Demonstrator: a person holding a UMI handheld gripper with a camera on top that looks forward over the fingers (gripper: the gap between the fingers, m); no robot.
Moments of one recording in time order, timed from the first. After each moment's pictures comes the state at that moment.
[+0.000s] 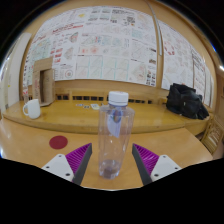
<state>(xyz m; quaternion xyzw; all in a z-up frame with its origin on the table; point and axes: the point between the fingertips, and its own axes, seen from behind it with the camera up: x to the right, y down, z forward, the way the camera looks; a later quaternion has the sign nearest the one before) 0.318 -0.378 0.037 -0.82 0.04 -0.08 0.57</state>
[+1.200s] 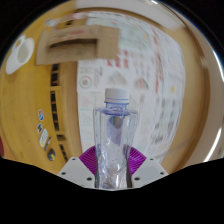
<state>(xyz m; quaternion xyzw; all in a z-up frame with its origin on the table) 0.152 -0.144 0.343 -0.50 -0.36 -0.63 0.47</state>
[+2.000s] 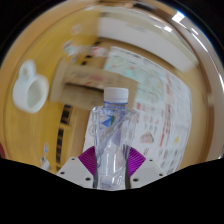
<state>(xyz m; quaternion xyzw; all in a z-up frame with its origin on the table) -0.032 -0.095 0.308 -0.37 -0.54 -0.57 0.50</state>
